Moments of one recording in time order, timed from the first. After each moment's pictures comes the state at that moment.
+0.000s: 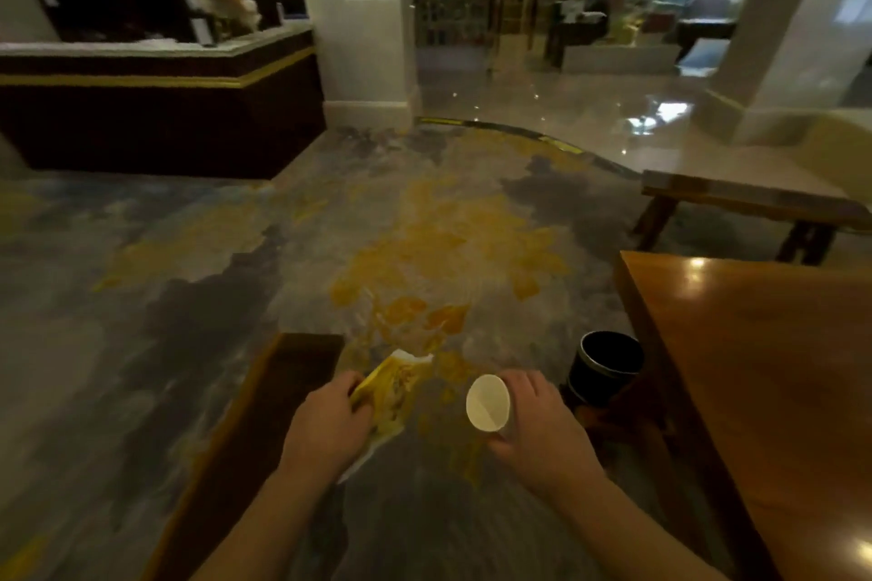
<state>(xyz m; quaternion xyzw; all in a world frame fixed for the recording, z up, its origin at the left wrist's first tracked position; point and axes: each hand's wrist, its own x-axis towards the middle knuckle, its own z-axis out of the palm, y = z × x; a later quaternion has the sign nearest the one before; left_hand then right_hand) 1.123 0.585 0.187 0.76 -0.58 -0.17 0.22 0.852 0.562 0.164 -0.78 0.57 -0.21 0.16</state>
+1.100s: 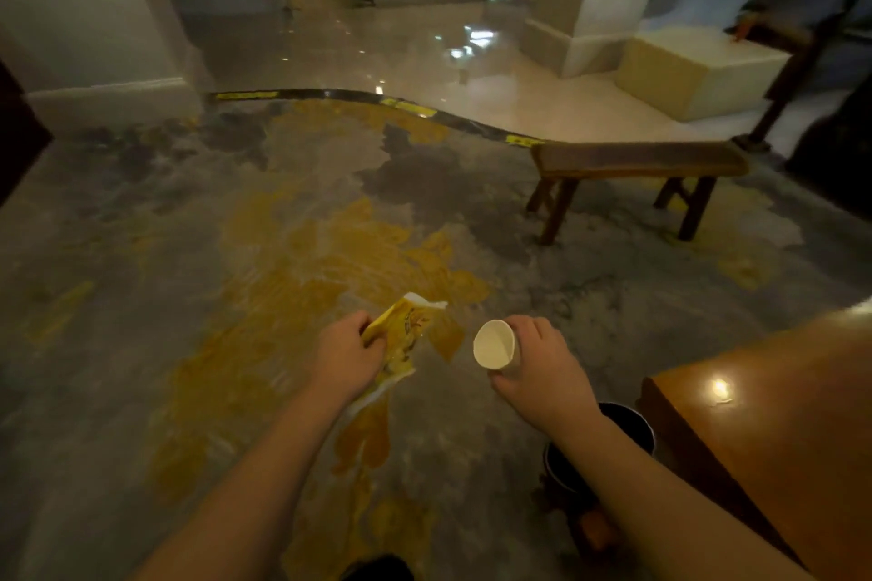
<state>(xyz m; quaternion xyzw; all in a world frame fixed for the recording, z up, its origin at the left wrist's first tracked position) 1.061 -0.256 0.139 0.58 -0.73 -0.27 0.23 0.819 -0.141 0.130 -0.59 0.76 -0.24 0.11</state>
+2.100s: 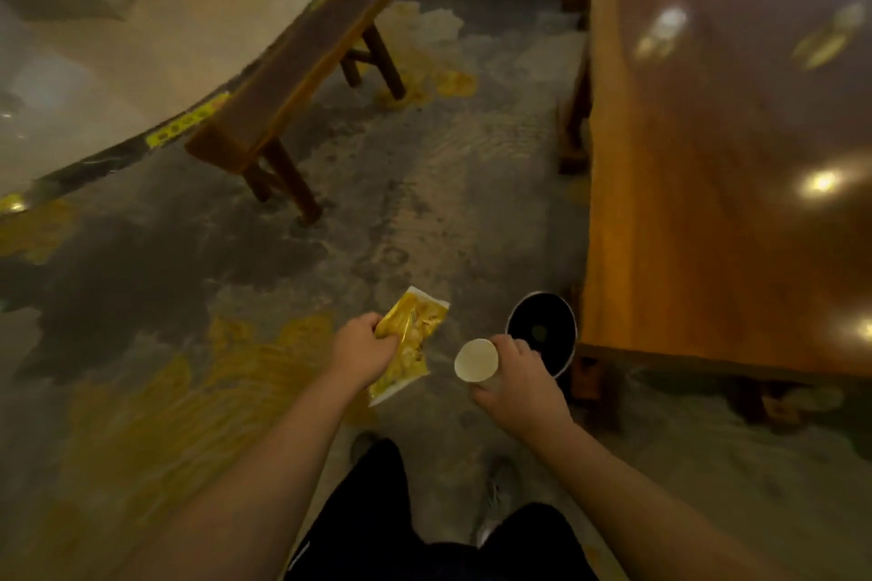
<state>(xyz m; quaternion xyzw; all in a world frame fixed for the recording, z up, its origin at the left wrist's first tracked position) 0.640 -0.500 0.024 0.24 -0.90 -0.32 -0.15 0.654 -0.260 -0.011 -0.06 0.91 -0.34 0.21</state>
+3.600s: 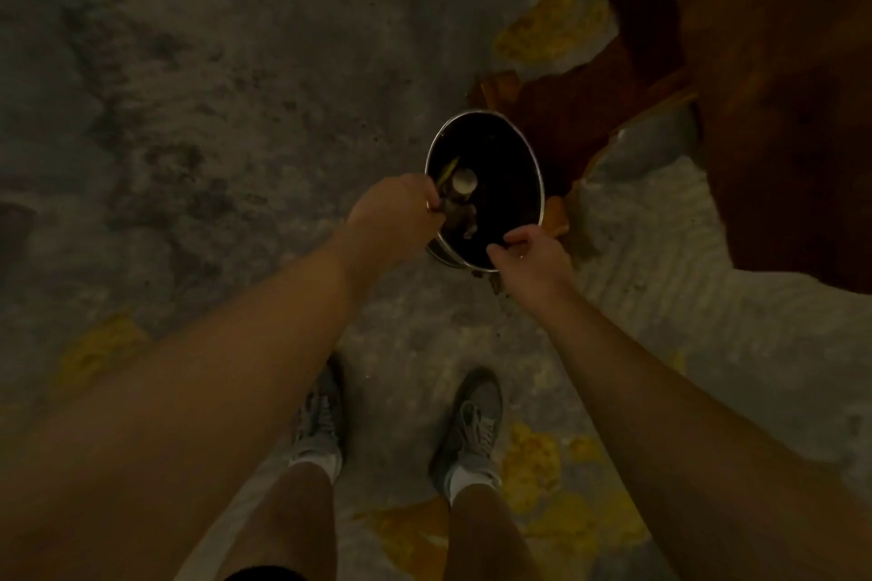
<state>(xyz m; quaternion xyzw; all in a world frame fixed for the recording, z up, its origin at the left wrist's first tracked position) 0.437 -0.376 -0.389 -0.17 -0.89 -0.22 -0.36 0.569 -0.221 -0.399 0.43 0.80 -0.39 0.16</state>
